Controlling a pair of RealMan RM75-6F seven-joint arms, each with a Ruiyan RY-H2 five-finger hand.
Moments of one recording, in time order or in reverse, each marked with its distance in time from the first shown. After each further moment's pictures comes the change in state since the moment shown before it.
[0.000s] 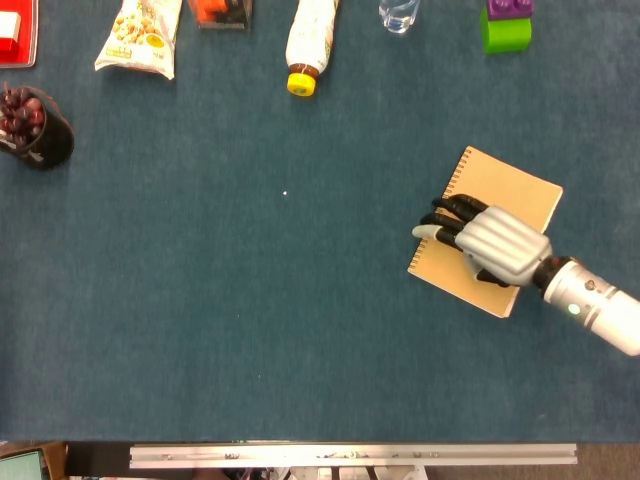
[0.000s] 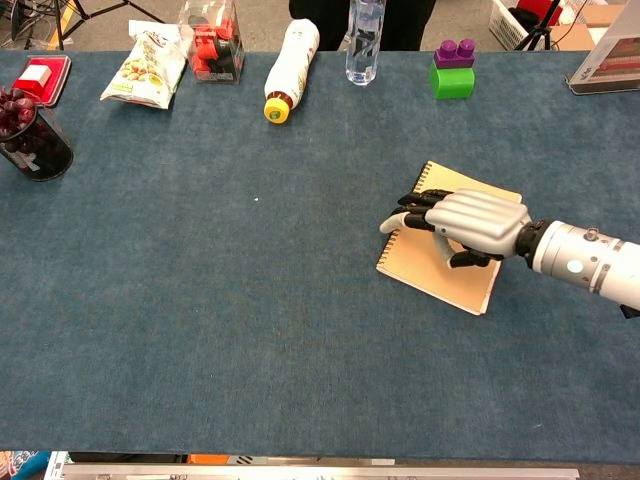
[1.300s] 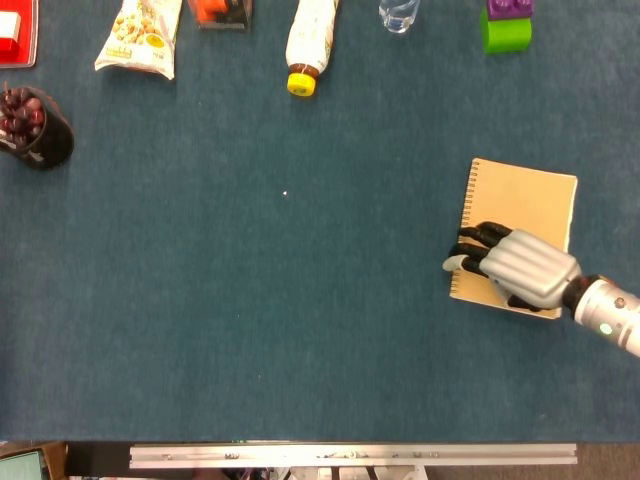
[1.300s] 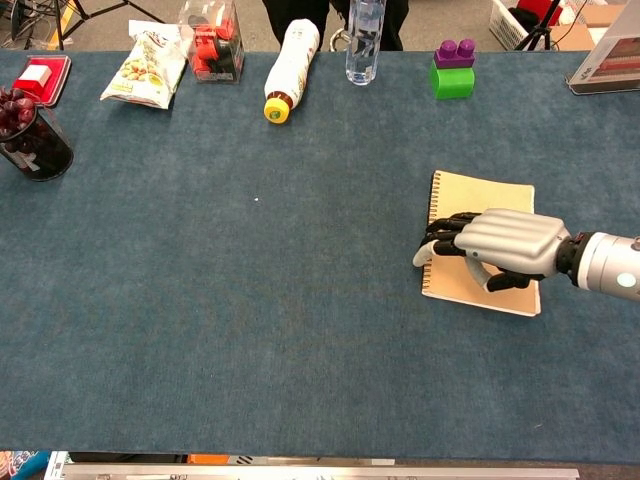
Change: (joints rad) left arm 0.002 0.001 0.000 -0.003 -0.001 0.005 0.005; right arm 0.011 0.190 -0.060 -0.224 0.018 -0.101 -0.091
